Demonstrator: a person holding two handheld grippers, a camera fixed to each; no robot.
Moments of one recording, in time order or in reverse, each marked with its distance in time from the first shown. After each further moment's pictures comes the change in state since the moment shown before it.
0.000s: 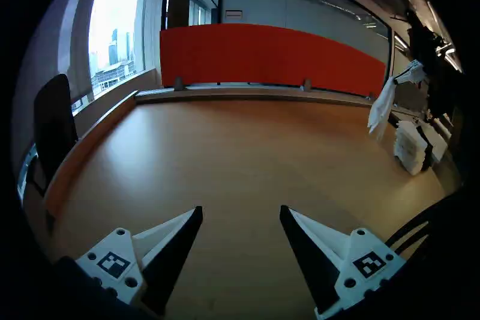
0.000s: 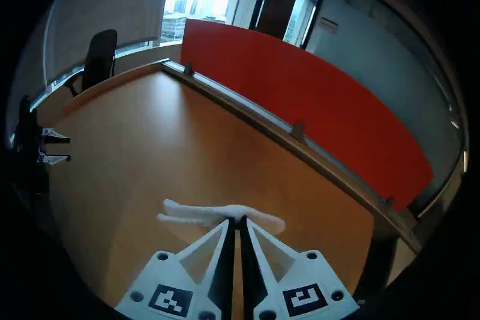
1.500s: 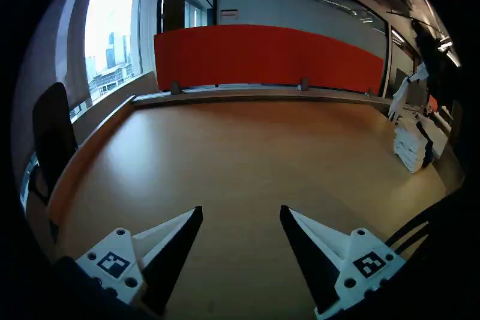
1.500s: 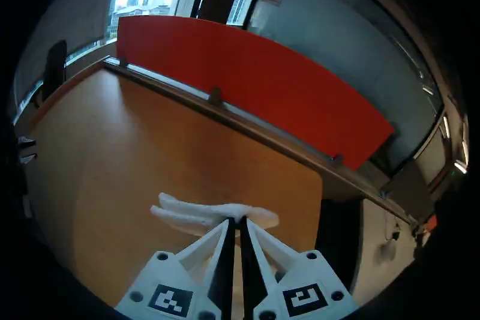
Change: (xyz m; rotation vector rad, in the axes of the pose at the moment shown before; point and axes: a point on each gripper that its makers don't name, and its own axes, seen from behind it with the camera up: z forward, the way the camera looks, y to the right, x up) left arm 0.013 0.010 0.002 0.001 -0.007 0.034; right arm -0.083 0.159 -0.071 -0.226 -0.113 0.149
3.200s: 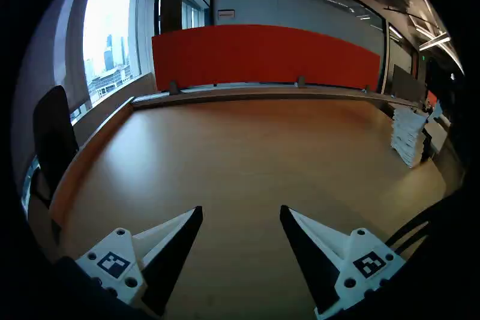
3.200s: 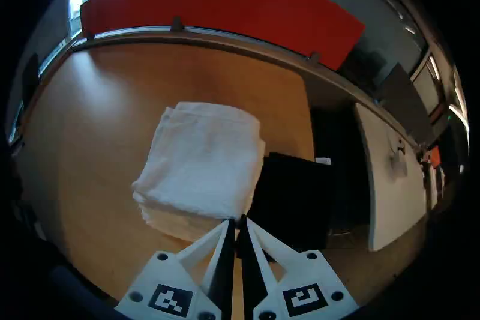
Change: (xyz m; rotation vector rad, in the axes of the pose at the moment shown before) left arm -0.007 -0.001 -0.012 0.000 -0.003 0.020; right arm -0.211 0.020 -0.030 -0.056 -0.295 0.221
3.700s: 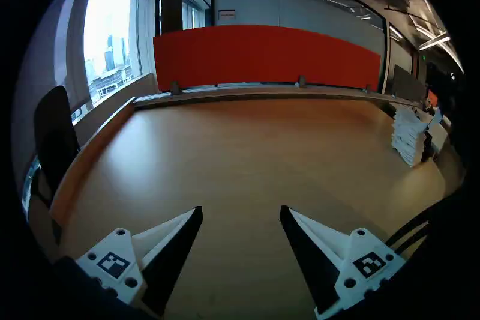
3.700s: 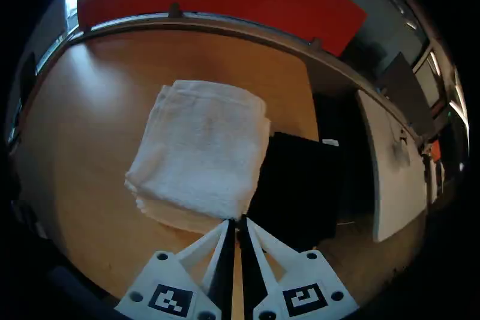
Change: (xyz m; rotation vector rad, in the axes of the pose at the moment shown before) left arm -0.001 -0.004 -0.003 0.006 0.000 0.002; right arm -0.026 -0.001 0.014 -0.007 -0.060 0.017
